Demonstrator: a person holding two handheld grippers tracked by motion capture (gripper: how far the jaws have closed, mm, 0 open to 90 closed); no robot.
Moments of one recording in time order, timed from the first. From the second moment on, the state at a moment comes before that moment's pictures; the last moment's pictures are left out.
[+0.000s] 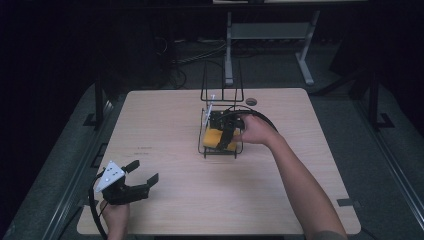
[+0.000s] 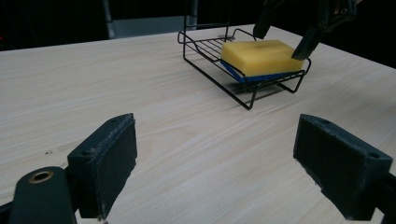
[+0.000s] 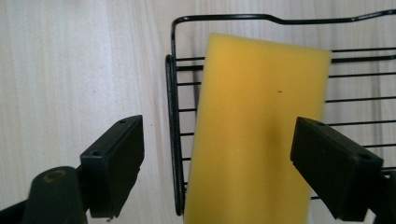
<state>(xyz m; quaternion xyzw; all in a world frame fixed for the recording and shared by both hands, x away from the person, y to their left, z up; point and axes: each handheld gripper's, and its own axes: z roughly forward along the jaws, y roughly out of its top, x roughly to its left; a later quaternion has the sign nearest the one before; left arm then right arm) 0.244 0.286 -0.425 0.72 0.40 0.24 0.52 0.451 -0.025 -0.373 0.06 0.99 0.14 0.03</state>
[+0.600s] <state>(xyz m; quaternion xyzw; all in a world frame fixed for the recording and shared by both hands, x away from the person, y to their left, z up) 0.242 0.284 -0.425 0.72 0.39 0.24 0.52 0.431 -0.028 -0.373 0.05 0.99 0.16 0.02</state>
